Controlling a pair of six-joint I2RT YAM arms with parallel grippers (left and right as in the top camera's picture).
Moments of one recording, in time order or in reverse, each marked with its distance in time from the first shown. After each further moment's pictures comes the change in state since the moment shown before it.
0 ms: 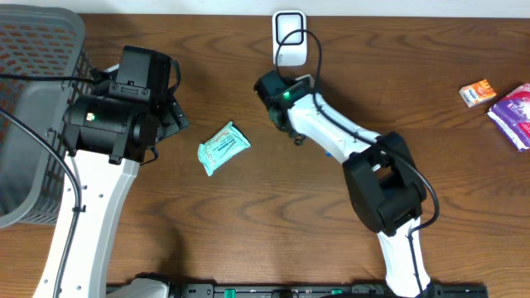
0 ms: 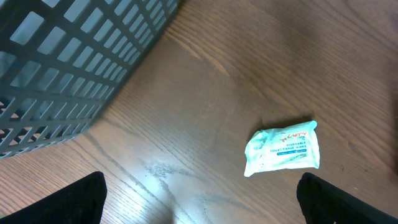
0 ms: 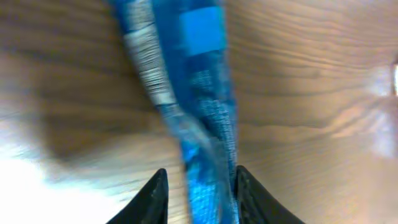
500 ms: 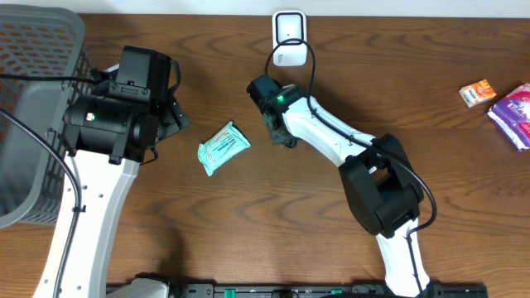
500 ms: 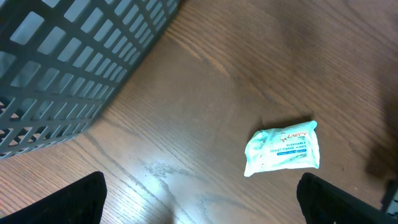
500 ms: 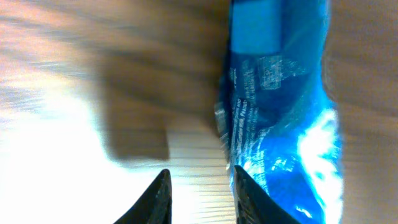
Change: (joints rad) left arm 0.000 0.000 0.000 0.000 0.000 0.000; right arm 0.021 0.000 0.003 0.043 -0.326 -0.011
